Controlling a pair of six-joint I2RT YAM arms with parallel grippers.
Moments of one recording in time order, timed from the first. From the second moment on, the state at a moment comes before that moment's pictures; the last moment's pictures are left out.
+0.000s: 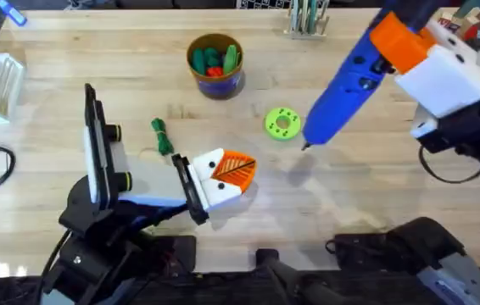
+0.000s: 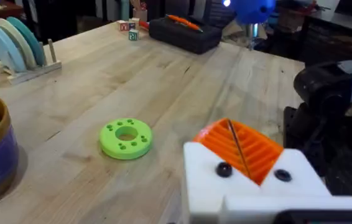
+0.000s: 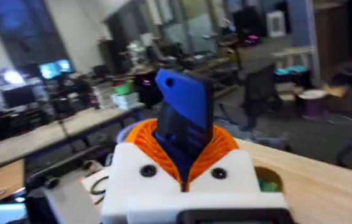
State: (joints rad) left arm -0.46 0.01 0.01 -0.07 0.71 -0.08; right arm 0.32 0.42 0.48 0.26 -0.49 0.42
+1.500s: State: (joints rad) left arm -0.46 0.01 0.01 -0.07 0.71 -0.08; right arm 0.82 1.08 0.48 1.04 -0.47 0.25
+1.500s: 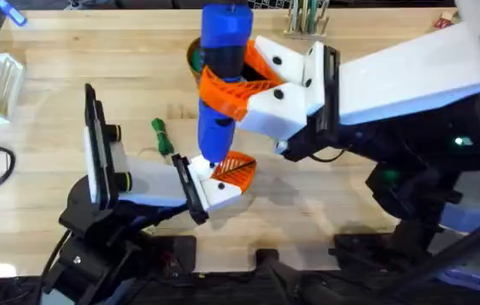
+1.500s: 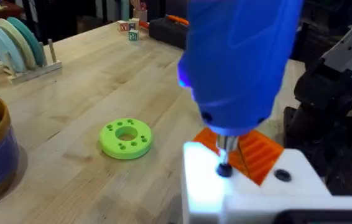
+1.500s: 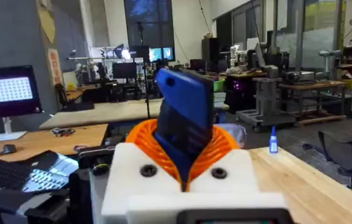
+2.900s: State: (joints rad) left arm -0.46 0.01 0.01 -0.07 0.71 -0.08; right arm 0.84 1.11 0.48 1.12 -0.45 0.20
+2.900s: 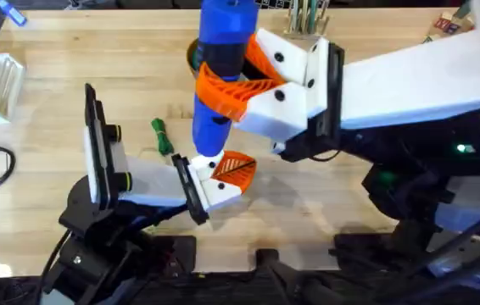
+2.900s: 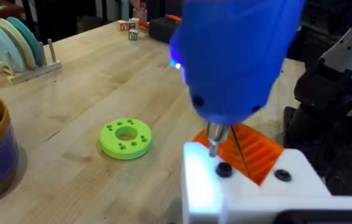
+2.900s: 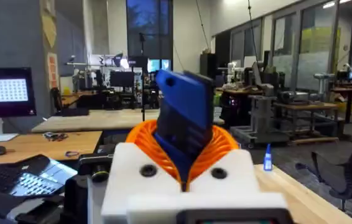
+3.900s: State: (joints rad) left arm -0.46 0.01 0.01 -0.07 0.71 -0.08; right arm 0.84 1.10 0.48 1.06 -0.48 0.20
